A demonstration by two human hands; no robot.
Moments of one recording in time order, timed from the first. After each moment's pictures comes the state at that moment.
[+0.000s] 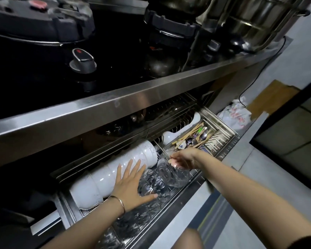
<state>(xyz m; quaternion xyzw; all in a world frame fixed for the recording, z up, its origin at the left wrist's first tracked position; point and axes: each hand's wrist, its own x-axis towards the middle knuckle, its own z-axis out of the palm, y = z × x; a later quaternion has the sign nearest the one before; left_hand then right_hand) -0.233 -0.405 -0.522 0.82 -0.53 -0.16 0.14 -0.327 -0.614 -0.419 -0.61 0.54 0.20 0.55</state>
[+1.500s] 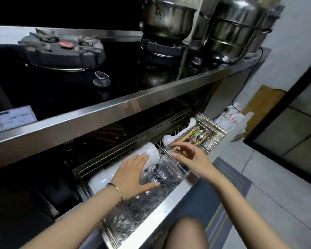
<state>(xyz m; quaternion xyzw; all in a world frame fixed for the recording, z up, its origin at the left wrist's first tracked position) -0.238 -0.356 -0.416 0.78 -0.59 -0.14 0.16 -0.403 -0.508 -0.347 -0.80 0.33 -0.14 0.48</state>
